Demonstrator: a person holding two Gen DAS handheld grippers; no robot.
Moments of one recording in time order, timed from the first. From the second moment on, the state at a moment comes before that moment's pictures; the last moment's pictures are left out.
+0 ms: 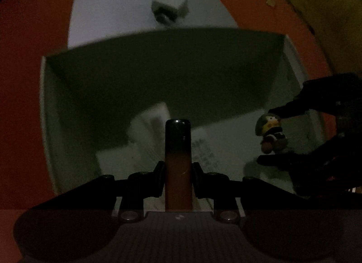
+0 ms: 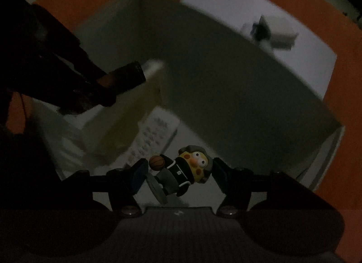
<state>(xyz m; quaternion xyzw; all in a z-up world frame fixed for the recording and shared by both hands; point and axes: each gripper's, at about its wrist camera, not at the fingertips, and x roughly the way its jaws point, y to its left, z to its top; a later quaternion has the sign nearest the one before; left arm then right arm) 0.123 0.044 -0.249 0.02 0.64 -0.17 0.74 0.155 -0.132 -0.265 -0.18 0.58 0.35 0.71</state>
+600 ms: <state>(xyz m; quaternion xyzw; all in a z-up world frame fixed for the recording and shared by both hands) 0.118 0.029 -0.288 0.03 0.64 -0.16 0.75 0.131 -0.101 -0.325 -0.24 0.59 0.32 0.70</state>
